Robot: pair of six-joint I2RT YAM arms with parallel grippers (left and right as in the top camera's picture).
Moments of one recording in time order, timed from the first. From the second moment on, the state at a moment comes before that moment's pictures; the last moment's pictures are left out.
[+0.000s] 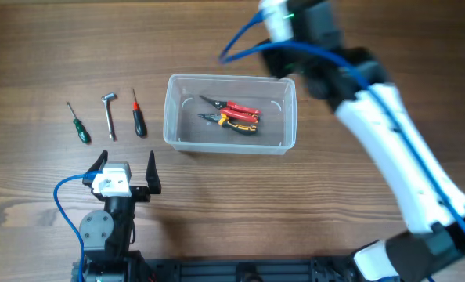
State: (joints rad) left arm 0.02 0.01 0.06 -0.17 0.05 0.00; right arm 0.40 1.65 1.70 -0.79 0.16 -0.09
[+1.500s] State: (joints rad) left arm 0.02 0.01 0.06 -0.17 0.05 0.00; right arm -0.13 1.64 1.70 -0.90 0.24 0.03
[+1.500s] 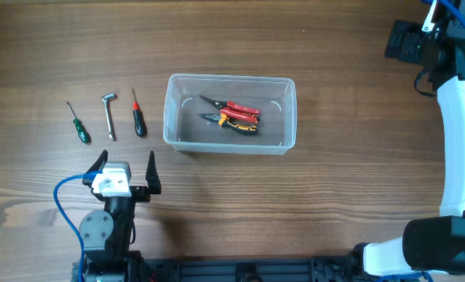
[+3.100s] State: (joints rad) left arm 0.02 1.53 1.25 -0.82 0.25 -0.05; right arm -0.13 1.64 1.70 -0.90 0.24 0.03
